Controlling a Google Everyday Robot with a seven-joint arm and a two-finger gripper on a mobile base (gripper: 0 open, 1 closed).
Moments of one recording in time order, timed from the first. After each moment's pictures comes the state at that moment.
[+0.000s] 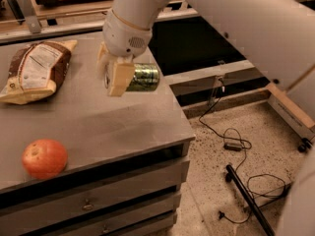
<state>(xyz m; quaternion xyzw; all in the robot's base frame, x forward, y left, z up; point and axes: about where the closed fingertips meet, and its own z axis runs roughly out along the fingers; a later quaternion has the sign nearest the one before) 0.518 0.109 0.921 -0.84 0.49 0.16 0.18</state>
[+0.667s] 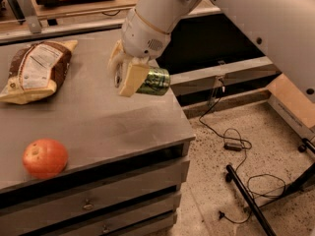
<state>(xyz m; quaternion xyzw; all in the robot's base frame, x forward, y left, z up) 0.514 0.084 0.926 -0.81 0.50 0.19 0.21</state>
